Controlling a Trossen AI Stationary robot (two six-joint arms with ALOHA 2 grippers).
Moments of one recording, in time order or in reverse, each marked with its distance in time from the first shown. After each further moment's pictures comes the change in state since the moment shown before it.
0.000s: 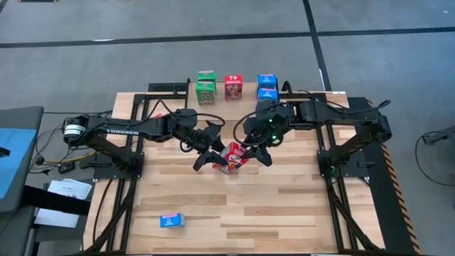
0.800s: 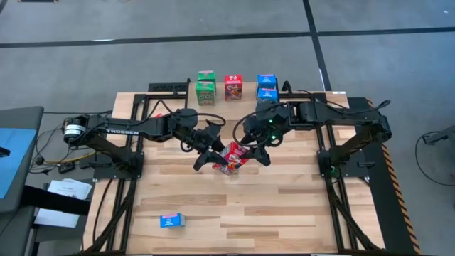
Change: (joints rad) left arm 0.000 0.001 0.000 -0.005 0.001 -0.024; right arm 0.002 0.000 0.001 0.002 0.053 -0.003
